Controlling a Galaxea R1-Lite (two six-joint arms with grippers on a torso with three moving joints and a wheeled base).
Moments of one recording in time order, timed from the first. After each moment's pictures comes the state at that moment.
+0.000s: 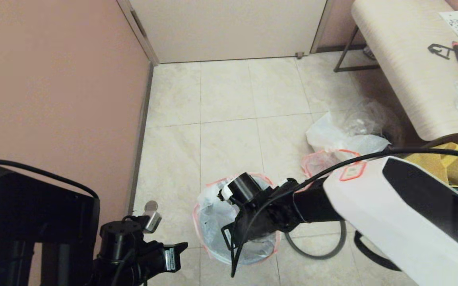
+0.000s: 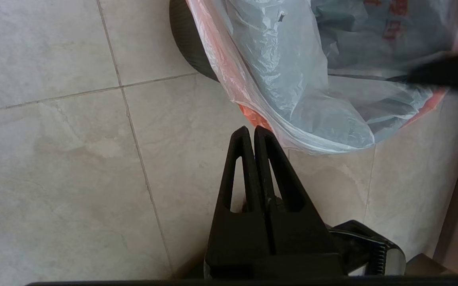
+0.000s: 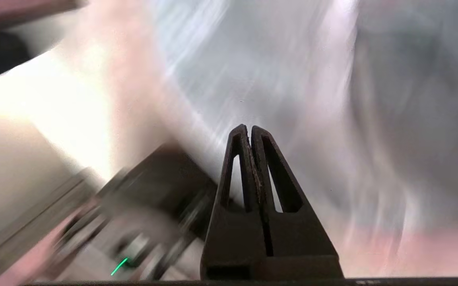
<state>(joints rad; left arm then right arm) -0.33 2.20 -0.10 -1.52 -0.18 -0.32 0.82 2.36 -1.66 0.25 0.03 0.28</state>
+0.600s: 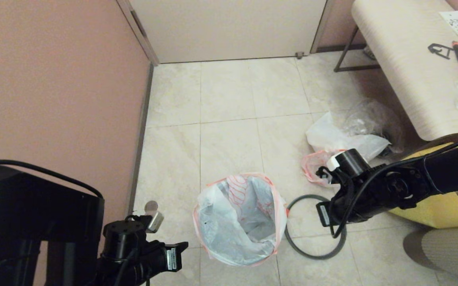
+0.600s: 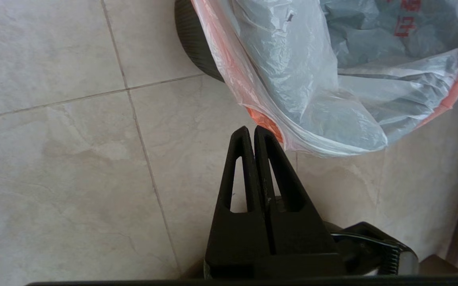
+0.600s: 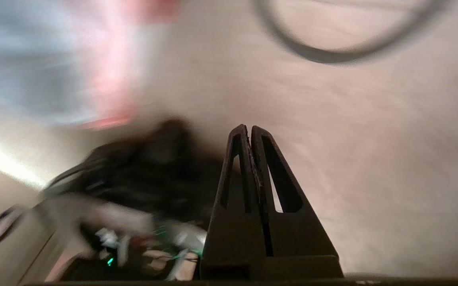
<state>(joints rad) -0.33 2.22 -0.12 -1.52 -0.16 -0.29 0.38 2.00 -1.14 0.19 0.00 0.22</state>
